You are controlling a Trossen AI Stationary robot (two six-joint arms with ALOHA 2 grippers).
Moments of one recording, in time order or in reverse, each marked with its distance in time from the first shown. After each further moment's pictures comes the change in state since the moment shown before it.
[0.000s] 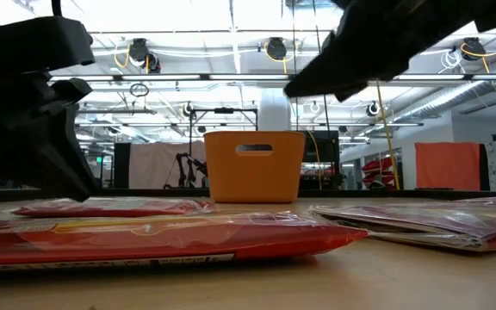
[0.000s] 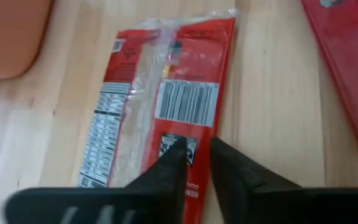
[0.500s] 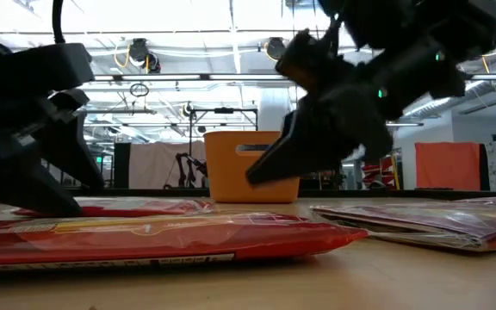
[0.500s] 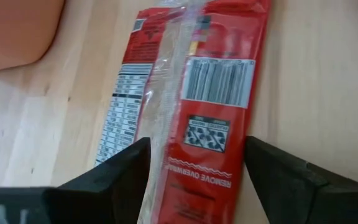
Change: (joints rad) left arm 0.021 -0.001 -0.069 0.010 -0.030 -0.020; right arm -0.106 0.262 0.018 0.198 0.000 -0.155
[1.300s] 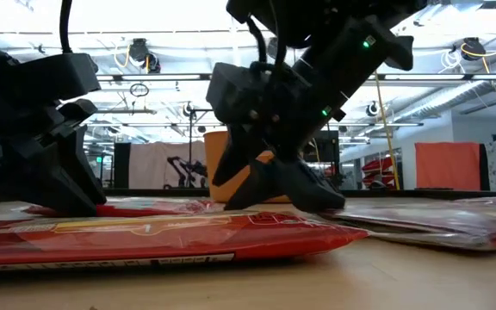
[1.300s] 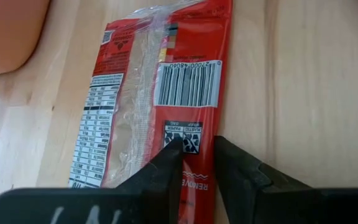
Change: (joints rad) left arm 0.026 0.003 -0.058 0.096 0.047 0.066; right arm -0.005 0.198 0.441 -0.598 0.278 -0.577
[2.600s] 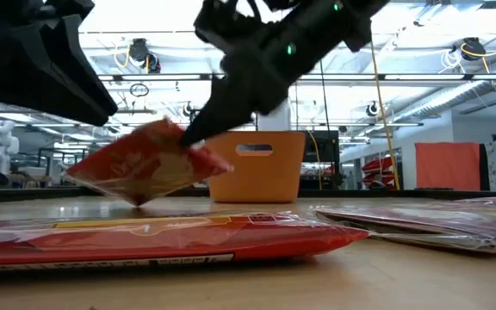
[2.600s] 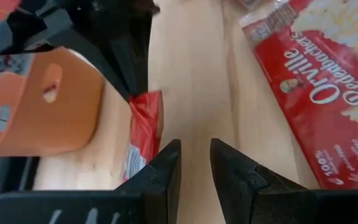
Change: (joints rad) left arm -0.123 0.003 0.303 -0.240 -0.216 0.126; right arm -0.094 -0.115 -0.004 0.151 -0.371 0.442
